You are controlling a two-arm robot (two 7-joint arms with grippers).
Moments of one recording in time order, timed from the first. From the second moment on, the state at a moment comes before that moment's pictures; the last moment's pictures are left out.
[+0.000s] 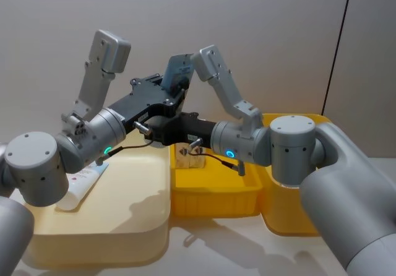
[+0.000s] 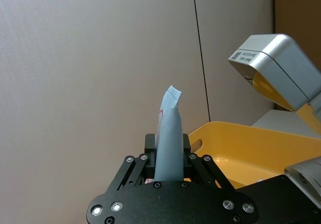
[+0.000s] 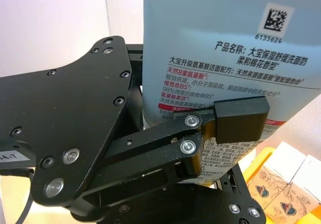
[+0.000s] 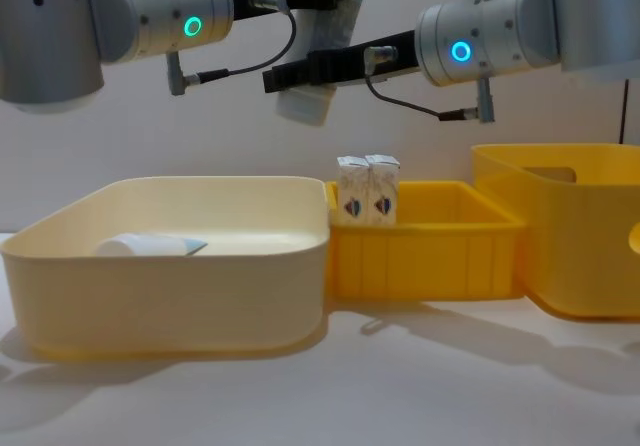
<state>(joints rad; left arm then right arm) -0.82 0.14 0.40 -1.09 -0.33 -0.02 -0.48 0.96 0.04 -0.45 -0.84 0.25 0.33 0.58</state>
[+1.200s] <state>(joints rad) -0.82 0.14 0.40 -1.10 -0.33 -0.02 -0.48 0.97 0.03 -0.46 -0.83 0.25 0.32 0.58</state>
